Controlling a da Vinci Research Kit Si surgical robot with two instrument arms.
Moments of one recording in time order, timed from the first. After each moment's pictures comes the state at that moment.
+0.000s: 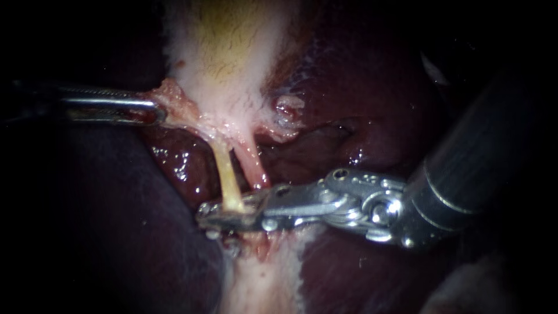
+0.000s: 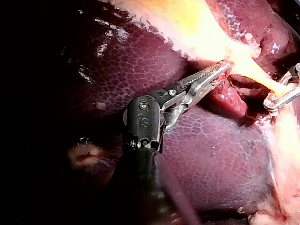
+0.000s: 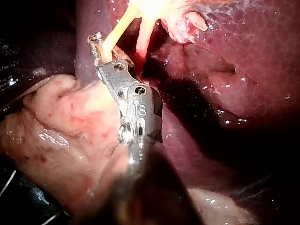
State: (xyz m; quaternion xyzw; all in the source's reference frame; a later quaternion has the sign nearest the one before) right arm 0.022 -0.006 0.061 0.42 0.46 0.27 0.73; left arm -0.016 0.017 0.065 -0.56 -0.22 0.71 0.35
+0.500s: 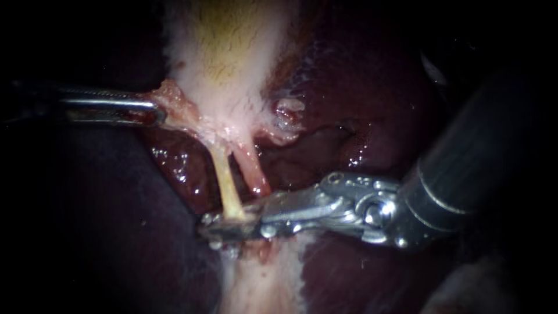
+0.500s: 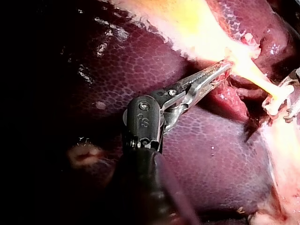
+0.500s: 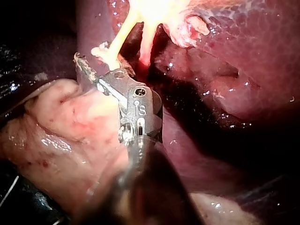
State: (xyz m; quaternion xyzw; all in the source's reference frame) right arm 0.023 -0.006 0.062 0.44 0.48 0.26 0.71; left arm -0.016 0.017 0.065 -0.56 -0.22 0.71 0.35
